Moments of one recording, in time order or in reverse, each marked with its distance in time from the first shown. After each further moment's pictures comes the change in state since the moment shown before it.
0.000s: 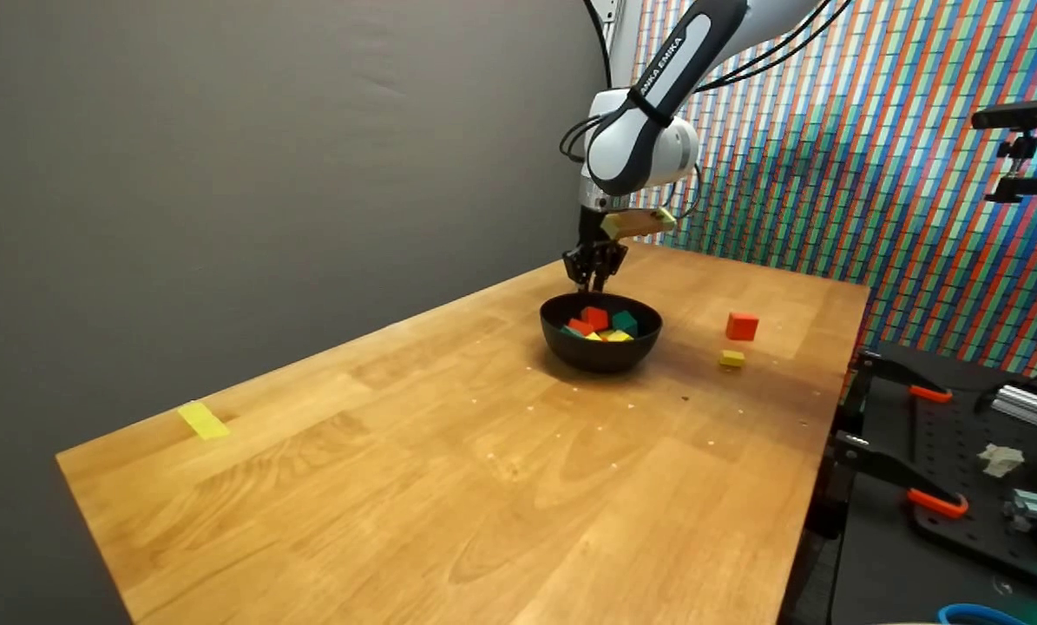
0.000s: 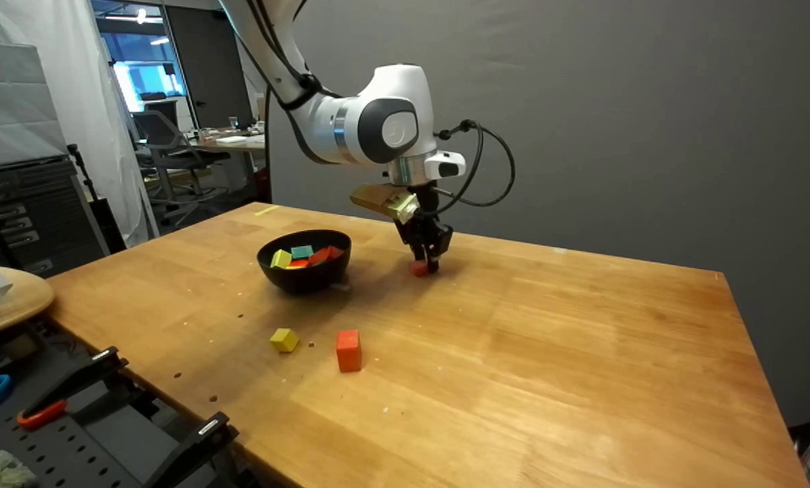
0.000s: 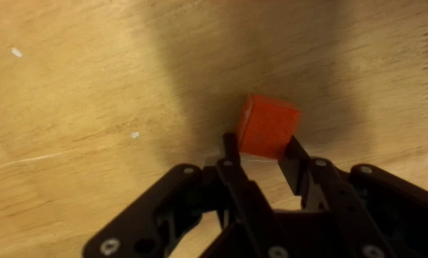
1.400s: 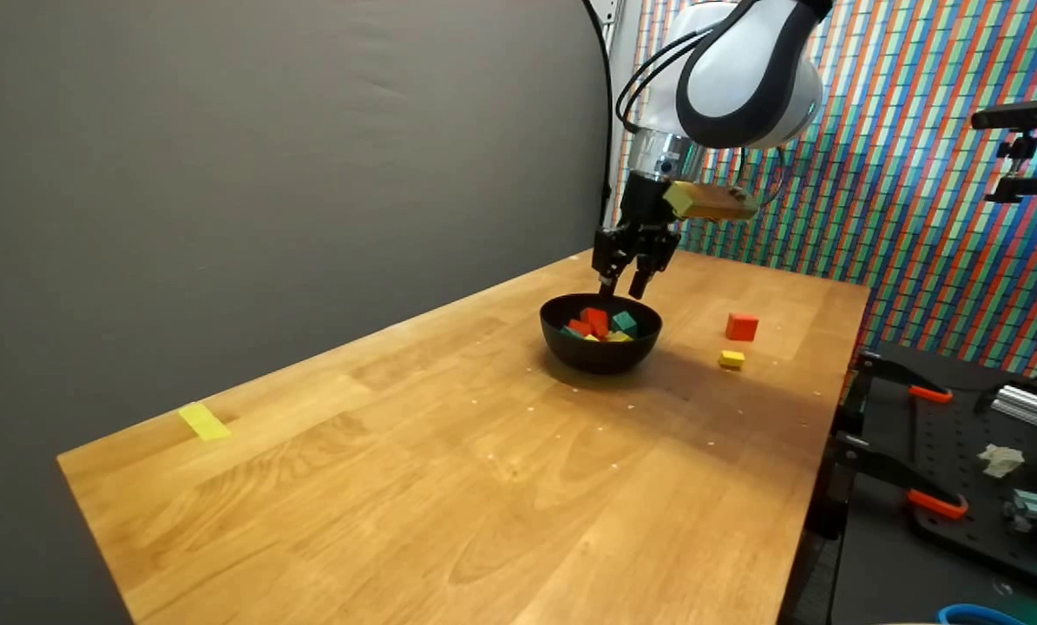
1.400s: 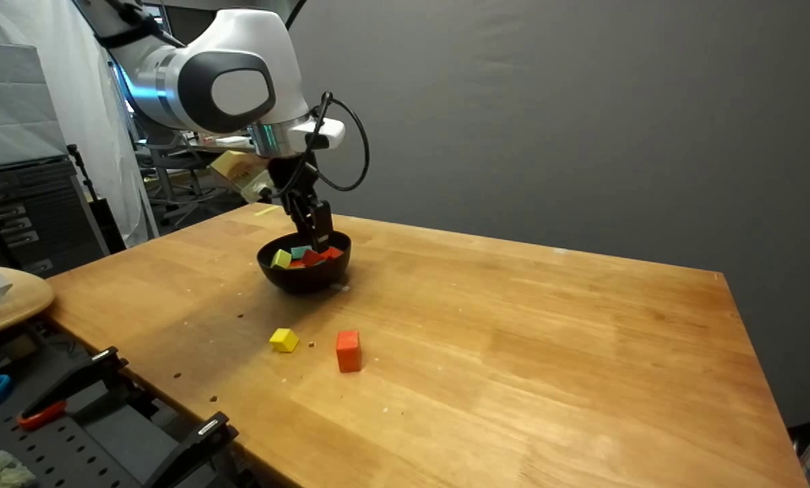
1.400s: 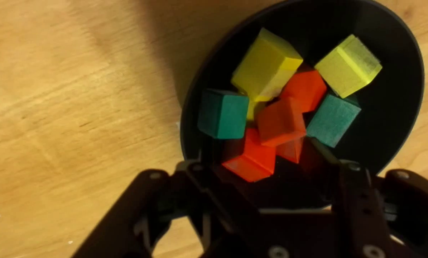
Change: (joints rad) arm 0.131 -0.489 0.110 -0.638 0.139 0.232 0.082
